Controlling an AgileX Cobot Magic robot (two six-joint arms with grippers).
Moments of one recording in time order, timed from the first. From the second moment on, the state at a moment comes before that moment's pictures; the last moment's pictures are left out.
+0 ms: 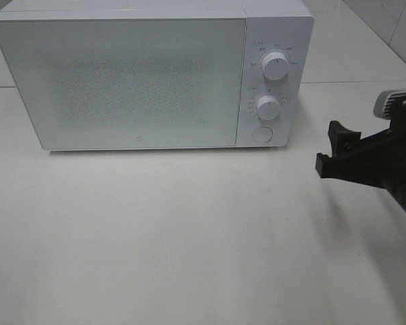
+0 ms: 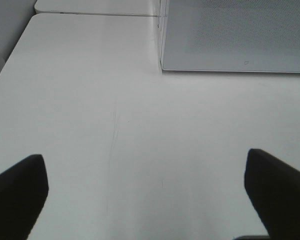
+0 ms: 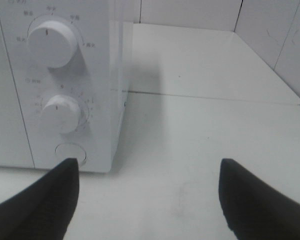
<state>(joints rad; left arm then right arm) 0.02 0.00 -0.52 -0.06 1.09 0.02 0.66 1.49 -0.21 0.76 -1.19 -0.29</state>
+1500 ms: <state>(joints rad) 0.02 0.00 -0.52 -0.06 1.09 0.02 0.68 1.96 -0.67 0.80 -1.21 -0.28</state>
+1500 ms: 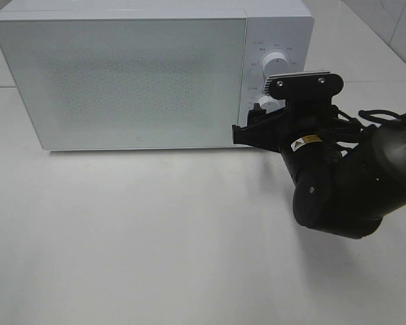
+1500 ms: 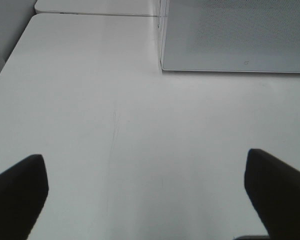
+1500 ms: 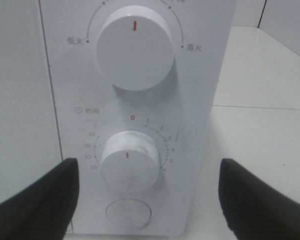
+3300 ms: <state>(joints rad) 0.02 0.00 -0.52 -0.06 1.09 0.02 0.63 2.11 -0.81 0.74 -1.20 -0.14</state>
